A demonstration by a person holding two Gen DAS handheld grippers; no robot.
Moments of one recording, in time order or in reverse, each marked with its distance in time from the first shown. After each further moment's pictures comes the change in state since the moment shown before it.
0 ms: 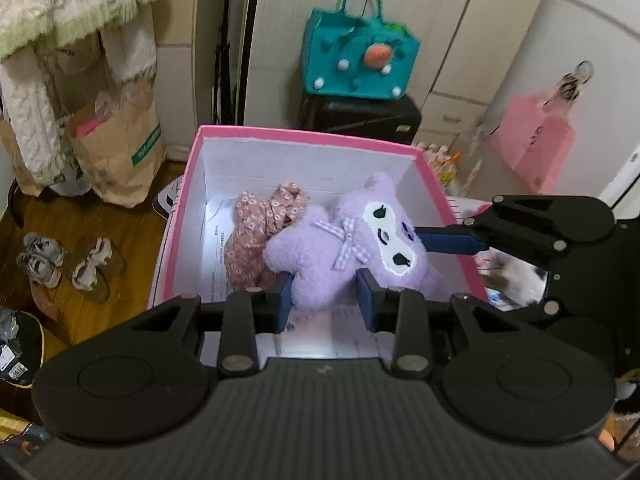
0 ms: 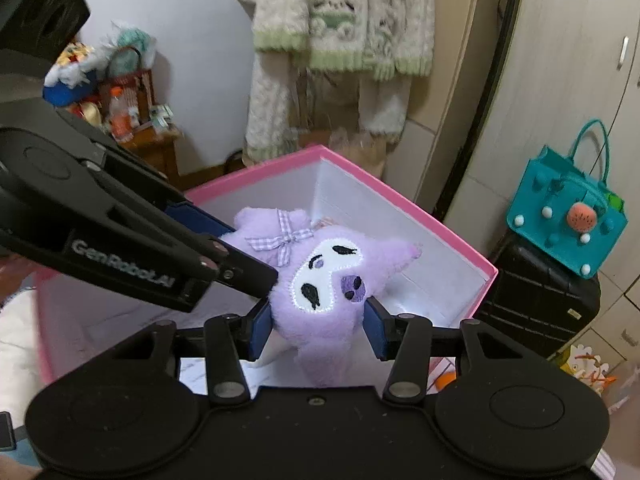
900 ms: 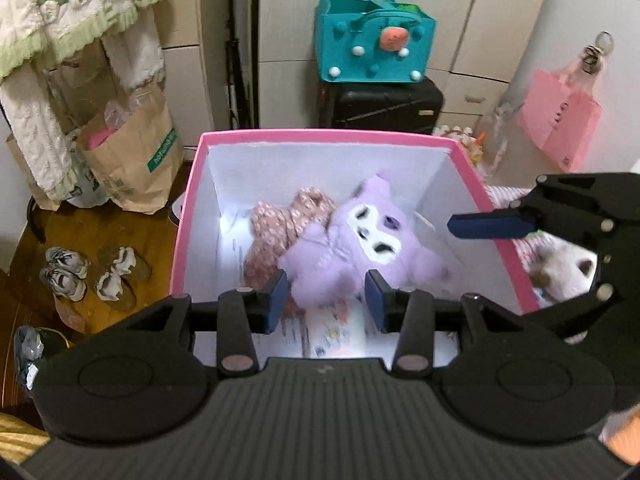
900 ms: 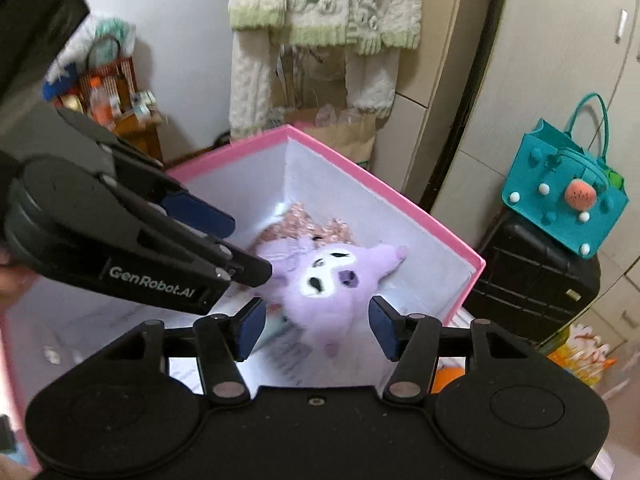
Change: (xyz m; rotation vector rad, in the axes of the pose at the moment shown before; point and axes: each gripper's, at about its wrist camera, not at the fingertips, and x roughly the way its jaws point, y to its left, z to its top) left arm 0.030 -0.003 0.013 0.066 0.039 0.085; right arm 0.008 -0.020 0.004 0.051 0.047 0.000
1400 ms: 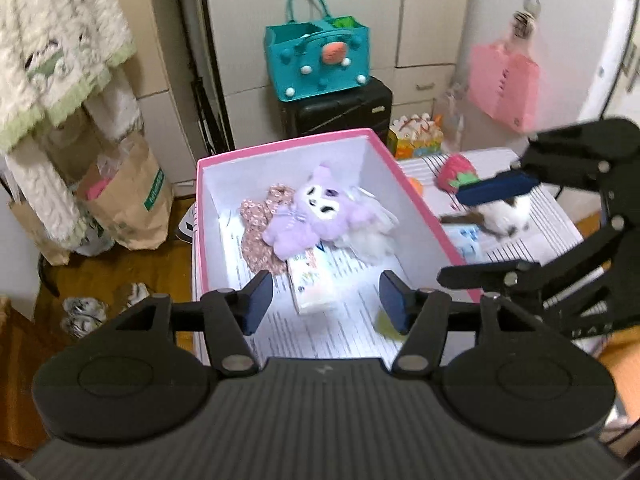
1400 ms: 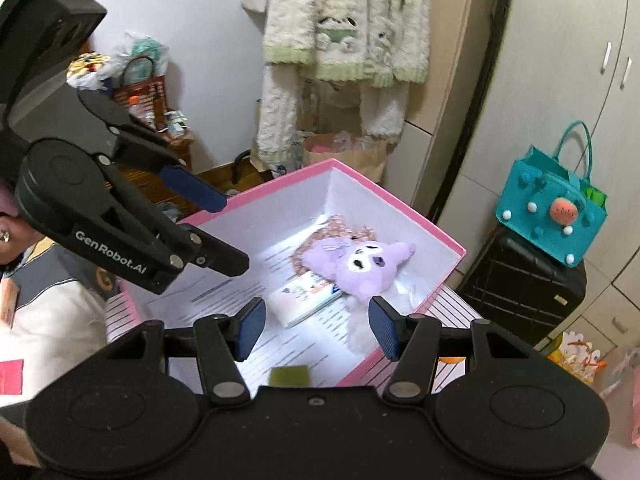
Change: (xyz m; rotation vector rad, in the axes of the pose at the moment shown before) left arm -0.107 -0.028 -0.035 0.208 -0.039 -0.029; right arm -0.102 0.040 -0.022 -0.041 -0.057 0.011
